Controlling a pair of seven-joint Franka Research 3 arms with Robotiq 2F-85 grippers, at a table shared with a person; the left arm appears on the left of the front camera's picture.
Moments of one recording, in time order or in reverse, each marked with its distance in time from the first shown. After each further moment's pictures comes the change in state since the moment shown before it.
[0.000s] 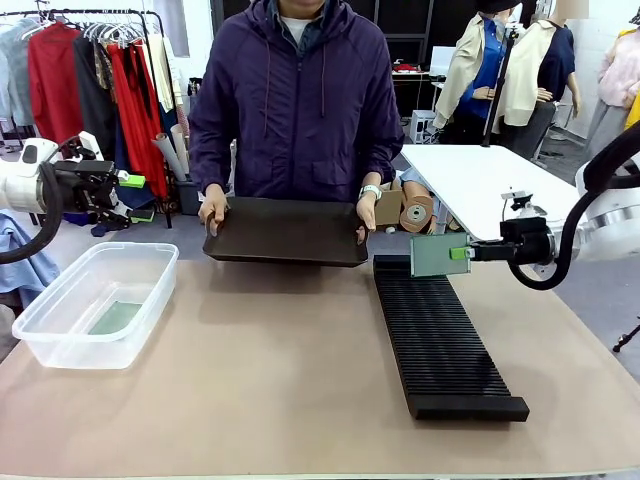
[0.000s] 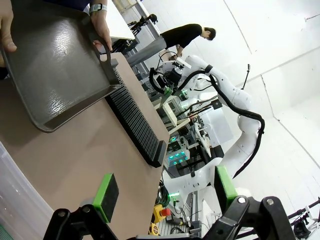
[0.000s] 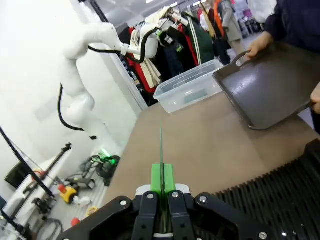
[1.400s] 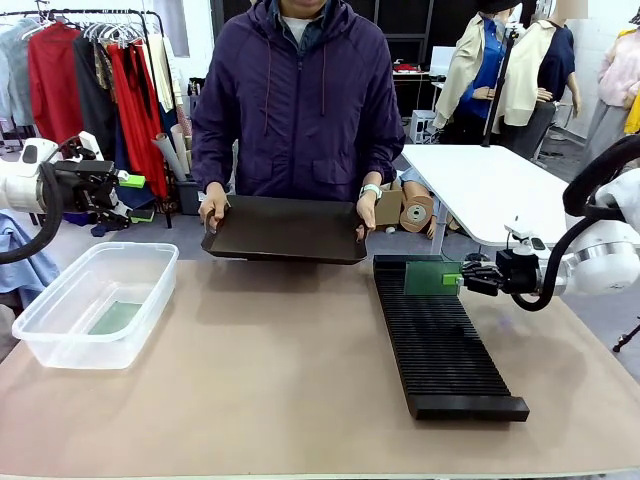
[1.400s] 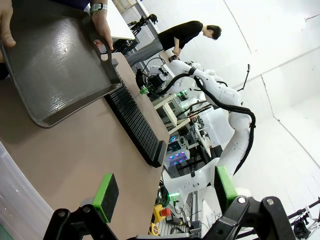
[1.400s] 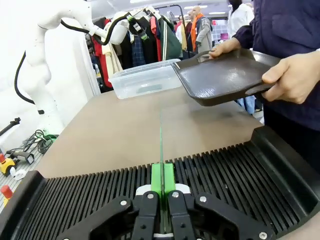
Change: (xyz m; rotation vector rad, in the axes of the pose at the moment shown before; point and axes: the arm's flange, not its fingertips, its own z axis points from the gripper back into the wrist) left arm 0.000 0.000 0.000 0.000 0.000 0.000; right arm -0.071 -0.056 0.014 -0.171 -0.032 0.243
